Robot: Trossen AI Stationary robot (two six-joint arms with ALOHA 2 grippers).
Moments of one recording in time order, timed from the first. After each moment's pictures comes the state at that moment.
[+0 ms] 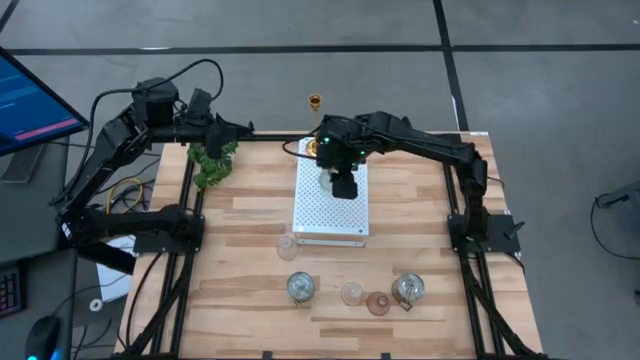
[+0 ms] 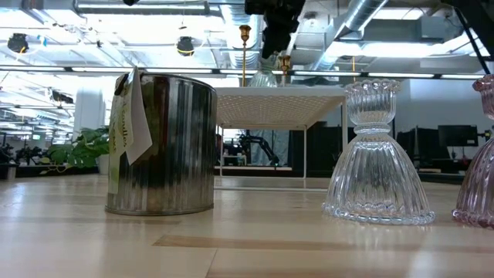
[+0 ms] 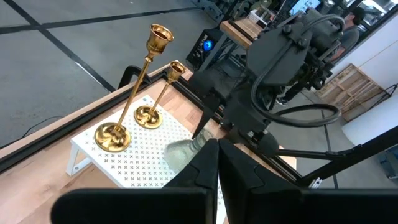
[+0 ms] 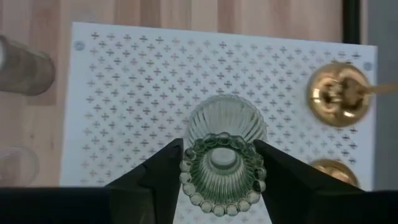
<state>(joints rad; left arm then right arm) 0.67 0.80 1.43 -0.78 0.41 -0.38 -0.22 1.97 2.15 -1.32 -0.04 -0.27</state>
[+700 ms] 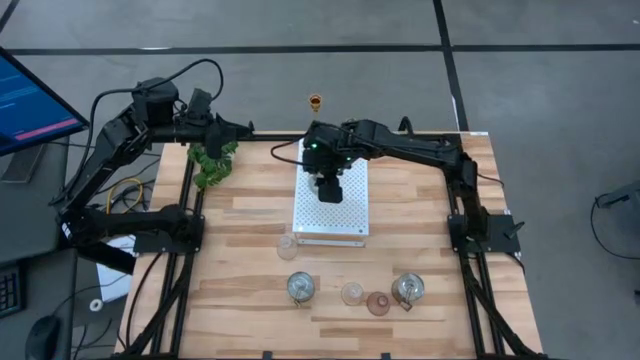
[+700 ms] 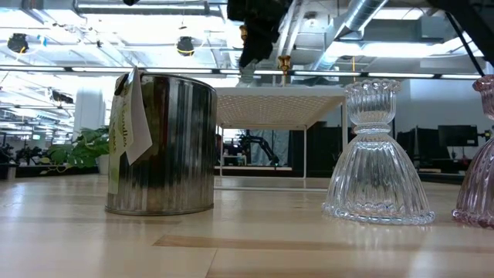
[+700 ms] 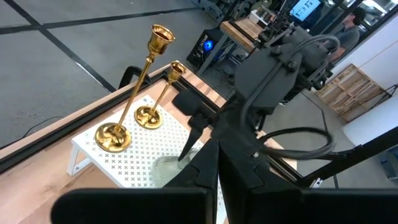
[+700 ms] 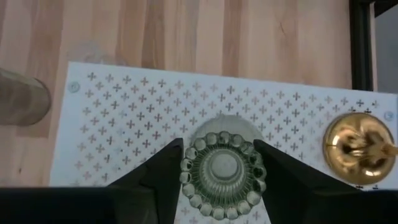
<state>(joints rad) 0.67 0.81 1.43 -0.78 0.41 -0.38 -0.20 2.05 2.15 -1.18 -0.06 -0.27</state>
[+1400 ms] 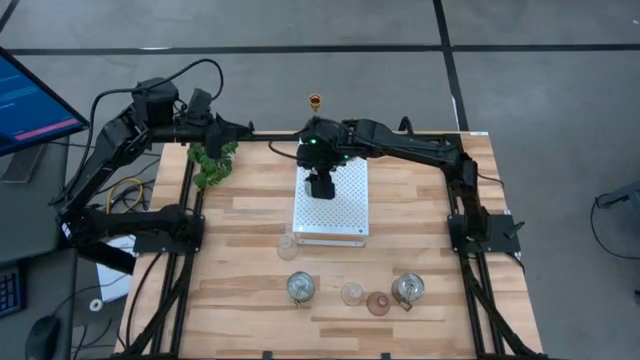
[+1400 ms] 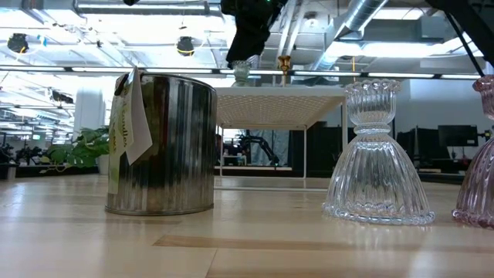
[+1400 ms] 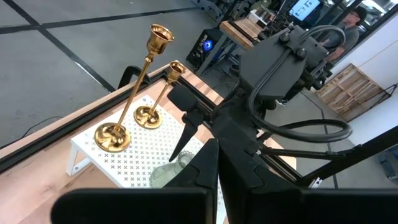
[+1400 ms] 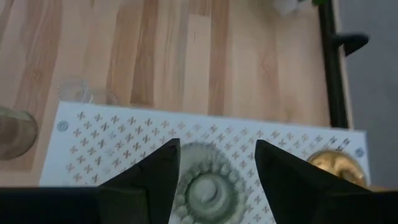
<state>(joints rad) 0.67 0.81 1.43 -0.78 0.41 -0.38 -0.21 2.05 2.15 -1.05 -0.05 -0.28</state>
